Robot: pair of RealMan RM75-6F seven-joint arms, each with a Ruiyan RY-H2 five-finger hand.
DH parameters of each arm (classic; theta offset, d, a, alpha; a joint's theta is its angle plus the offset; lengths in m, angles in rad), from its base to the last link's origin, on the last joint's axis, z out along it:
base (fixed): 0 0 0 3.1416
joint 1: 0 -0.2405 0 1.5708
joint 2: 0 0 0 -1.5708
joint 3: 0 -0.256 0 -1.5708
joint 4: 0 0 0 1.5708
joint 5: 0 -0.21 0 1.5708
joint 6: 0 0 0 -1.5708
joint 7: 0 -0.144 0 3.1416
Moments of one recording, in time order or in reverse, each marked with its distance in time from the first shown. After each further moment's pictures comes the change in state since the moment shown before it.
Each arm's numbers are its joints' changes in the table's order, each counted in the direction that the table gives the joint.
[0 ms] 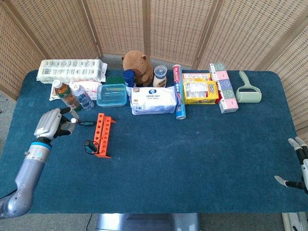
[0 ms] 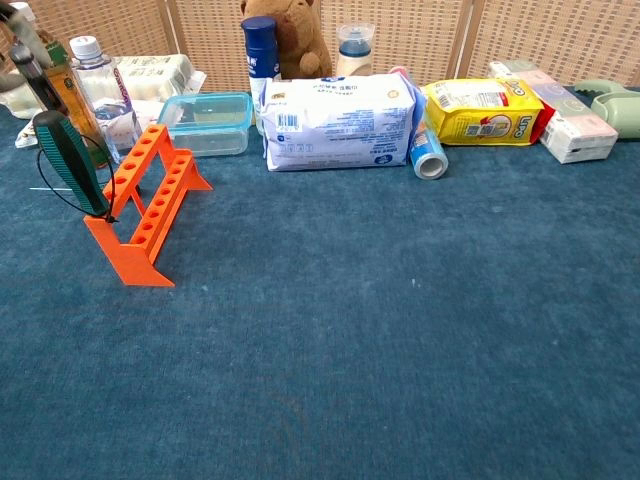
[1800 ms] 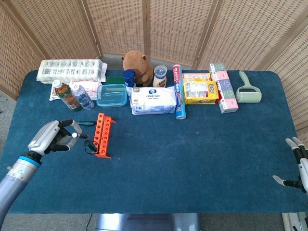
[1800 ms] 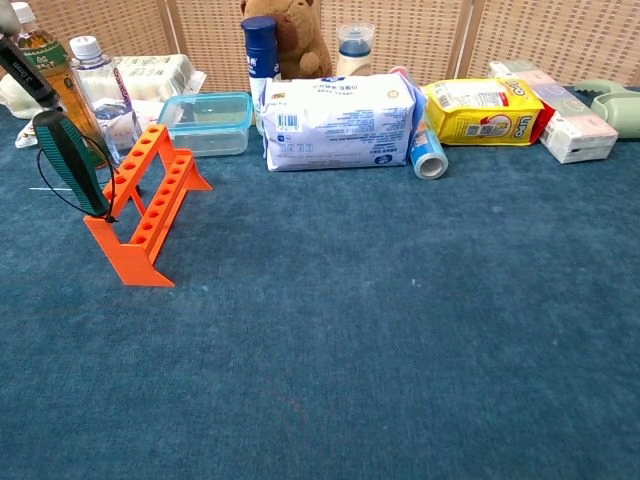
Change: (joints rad) left arm -0.106 0.260 -0.049 0.175 -0.345 -0.137 0.386; right arm -0.015 -0.009 0.001 0.002 -0.019 -0.020 0.024
